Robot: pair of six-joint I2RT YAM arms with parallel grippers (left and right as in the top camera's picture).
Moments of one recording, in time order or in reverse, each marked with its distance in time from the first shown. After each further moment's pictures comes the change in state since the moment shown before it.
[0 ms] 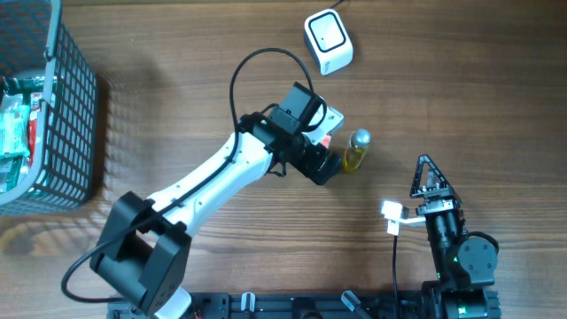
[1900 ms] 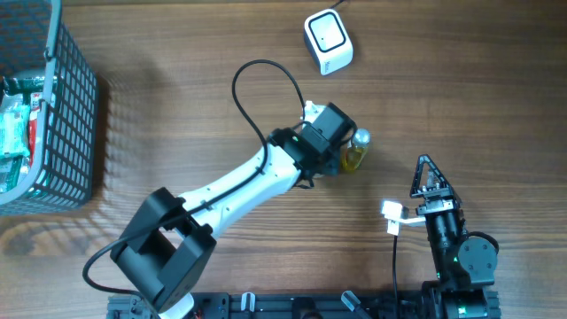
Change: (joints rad) left arm -0.151 0.059 0.008 0.042 -0.393 -0.649; right arm 0.000 0.000 0.000 0.000 0.000 0.000
